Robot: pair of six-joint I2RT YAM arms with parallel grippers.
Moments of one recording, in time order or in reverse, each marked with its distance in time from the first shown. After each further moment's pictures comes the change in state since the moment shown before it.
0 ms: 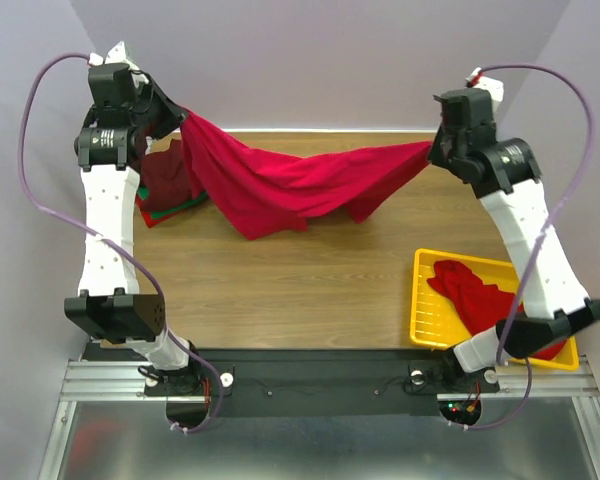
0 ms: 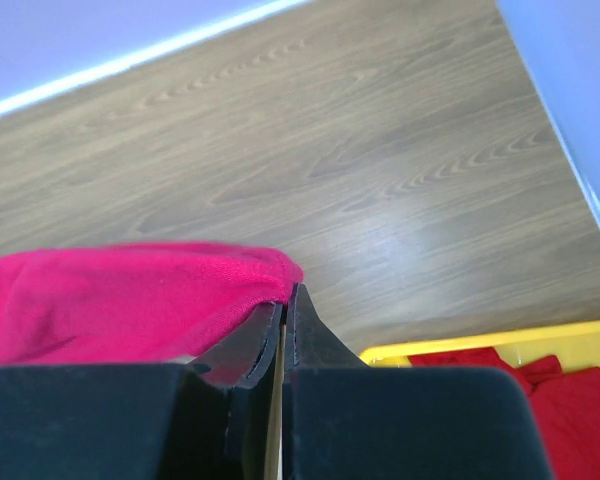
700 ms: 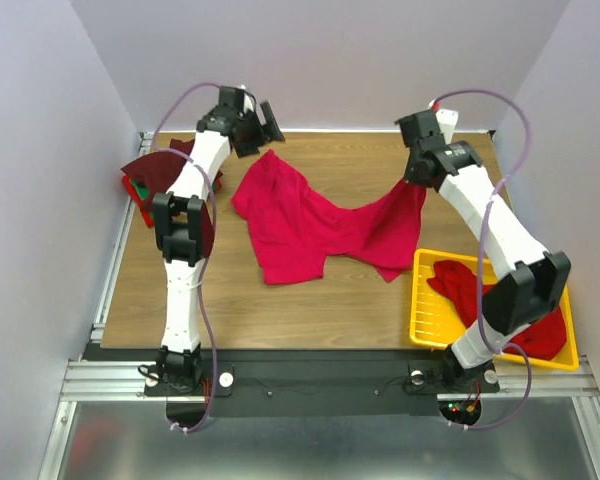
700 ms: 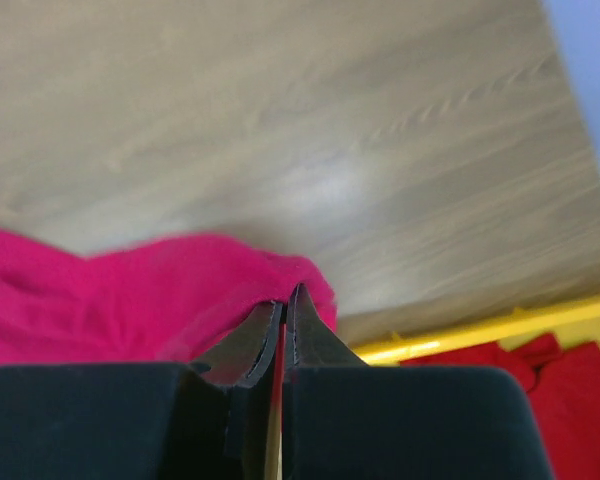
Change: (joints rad) left arm -0.212 0.738 0.362 0.122 0.113 -0.028; right arm -0.007 0.072 -0.180 0.095 0.074 0.017
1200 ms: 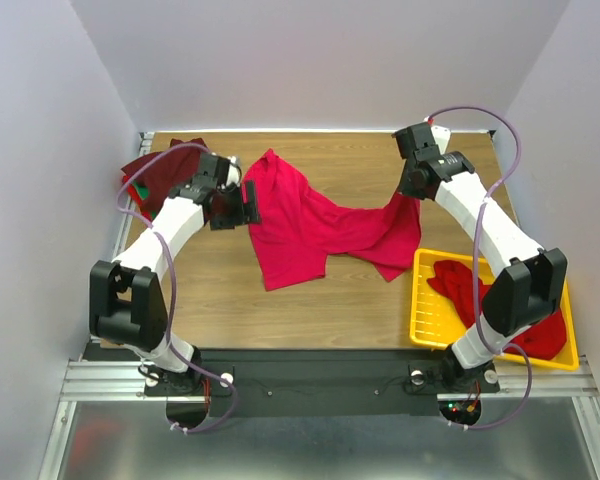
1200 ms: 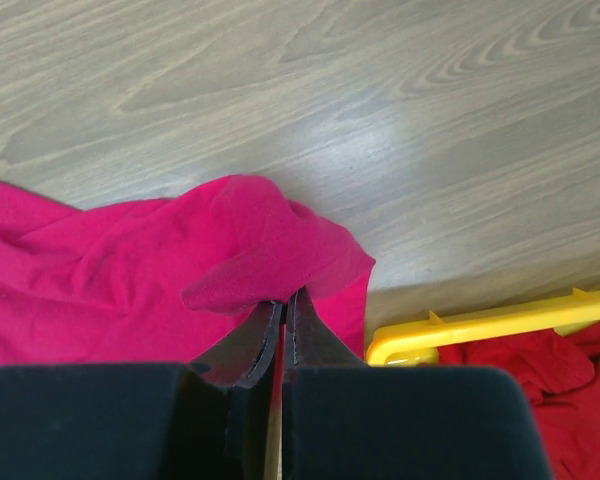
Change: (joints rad) left arm -0.081 -0.760 -1.093 0.012 -0.144 0.208; right arm -0.005 0.031 -0.169 0.065 -0.116 0.060
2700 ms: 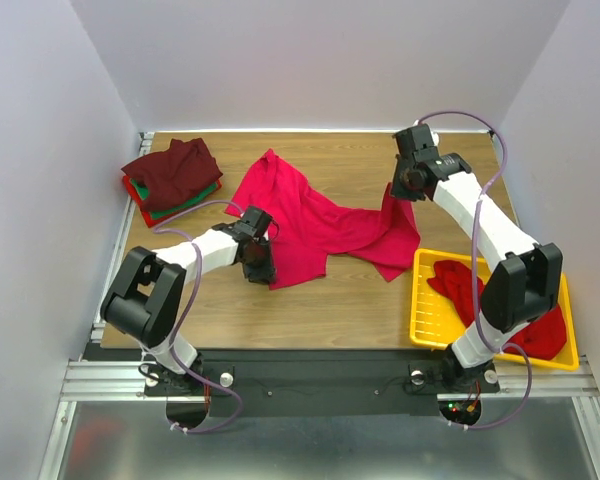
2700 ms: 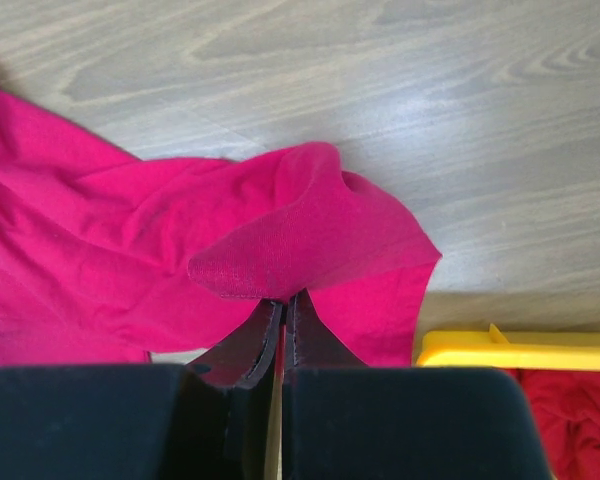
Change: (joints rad) left arm -0.258 0.012 -0.414 0.150 -0.040 -0.270; right arm -0.018 0.034 -0.024 0.068 -0.215 -0.050
